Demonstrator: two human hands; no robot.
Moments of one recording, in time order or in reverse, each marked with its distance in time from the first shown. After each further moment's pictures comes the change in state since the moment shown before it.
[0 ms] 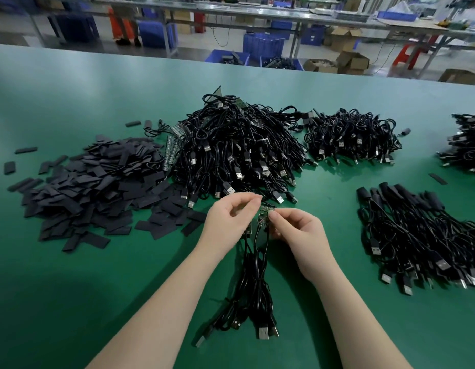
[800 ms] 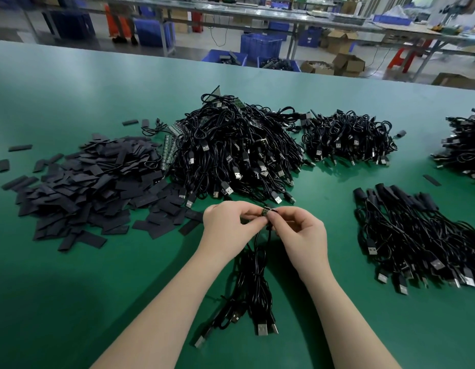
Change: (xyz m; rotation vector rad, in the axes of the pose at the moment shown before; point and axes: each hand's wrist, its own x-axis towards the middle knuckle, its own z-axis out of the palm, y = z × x) left_hand -0.009 0.017 0.004 0.421 -0.007 0.047; right_hand -0.004 0.003 0.004 -0.224 0.194 -0.177
